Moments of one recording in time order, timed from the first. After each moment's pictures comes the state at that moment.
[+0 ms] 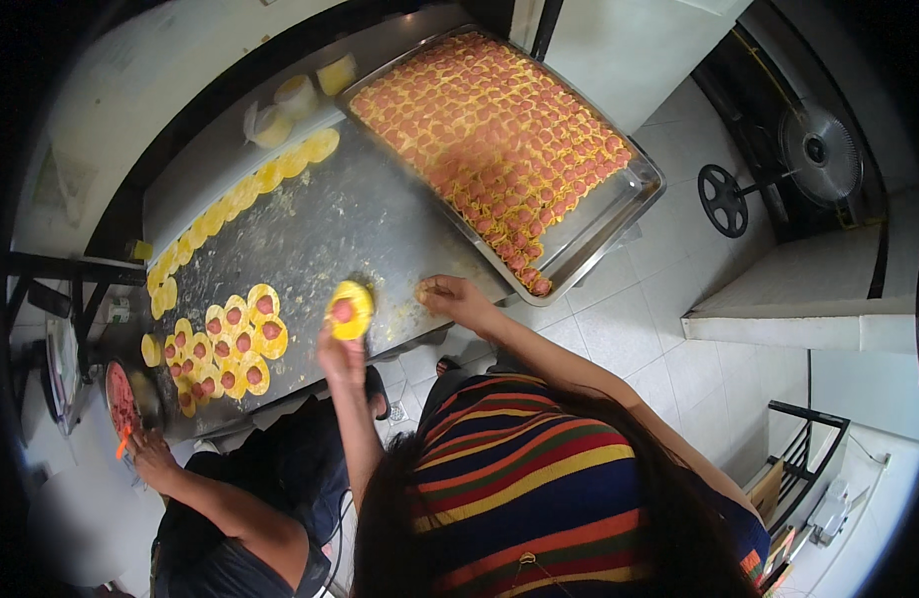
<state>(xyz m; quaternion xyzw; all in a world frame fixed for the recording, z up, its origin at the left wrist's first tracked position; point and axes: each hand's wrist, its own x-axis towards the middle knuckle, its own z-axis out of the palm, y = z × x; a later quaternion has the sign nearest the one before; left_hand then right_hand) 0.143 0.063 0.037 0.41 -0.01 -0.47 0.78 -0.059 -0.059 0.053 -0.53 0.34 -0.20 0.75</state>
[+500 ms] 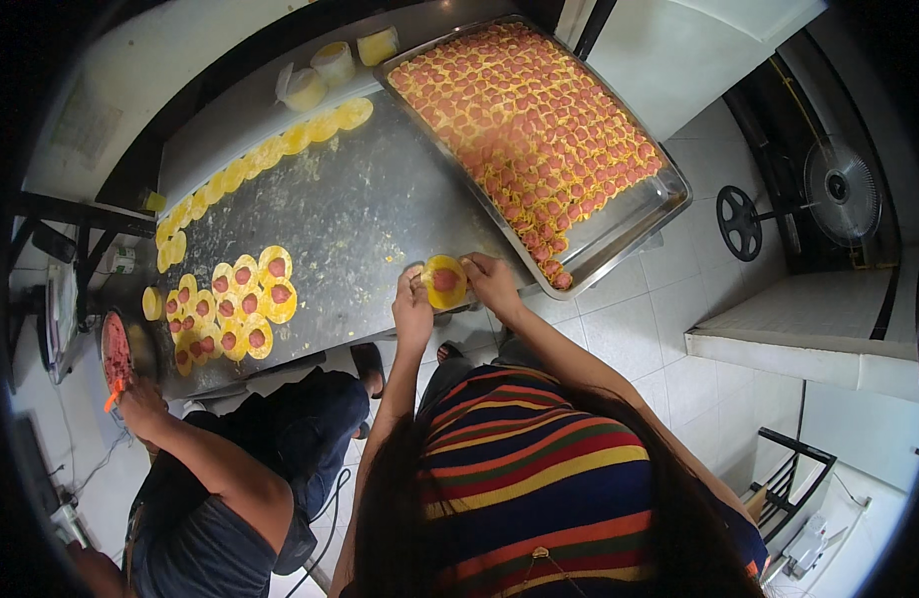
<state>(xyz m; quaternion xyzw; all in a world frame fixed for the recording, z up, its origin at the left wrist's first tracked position) 0.068 0.031 0.017 0.72 -0.30 -0.35 0.51 -0.060 -0.067 0.007 -0.60 0.46 -0.19 0.62</state>
